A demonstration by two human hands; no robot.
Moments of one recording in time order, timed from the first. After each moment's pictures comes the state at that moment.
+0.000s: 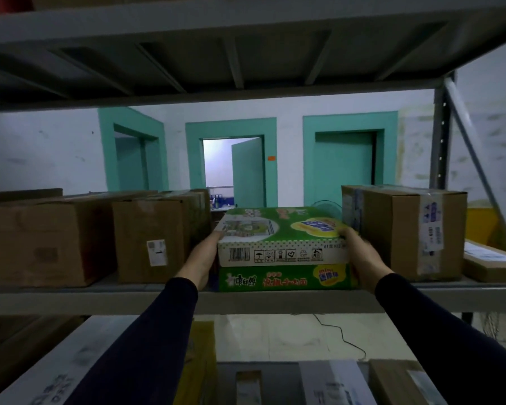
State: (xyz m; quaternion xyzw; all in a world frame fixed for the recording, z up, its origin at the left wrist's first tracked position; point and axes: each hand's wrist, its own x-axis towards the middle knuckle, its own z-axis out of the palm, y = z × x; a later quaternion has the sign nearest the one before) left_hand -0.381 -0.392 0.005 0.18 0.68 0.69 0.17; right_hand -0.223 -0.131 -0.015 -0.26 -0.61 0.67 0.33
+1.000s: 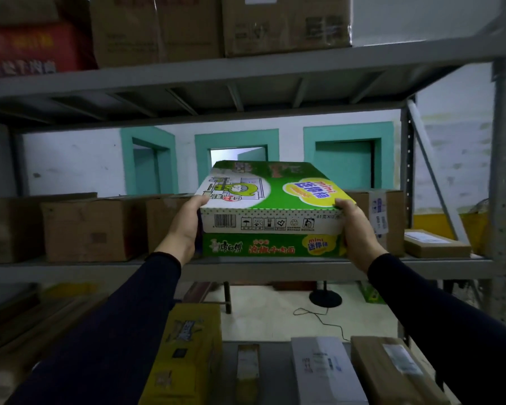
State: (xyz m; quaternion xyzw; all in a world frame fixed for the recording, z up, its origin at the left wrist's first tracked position) left_hand -0.227 -0.489 0.059 0.27 0.59 0.76 0.07; right_hand -0.082 -0.222 0.030 -0.09 -0.58 0.71 0.40
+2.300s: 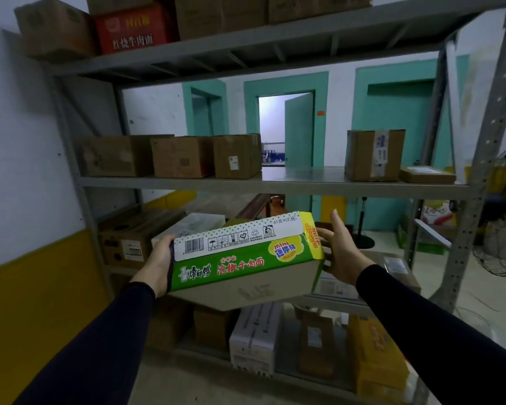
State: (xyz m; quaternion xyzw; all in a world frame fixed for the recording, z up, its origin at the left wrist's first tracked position) left_hand 0.056 -0.727 -0.095 -0.05 0.64 0.76 0.11; right_hand 0.155 -0.416 -0.093 -0.18 -0.64 0.74 0.11
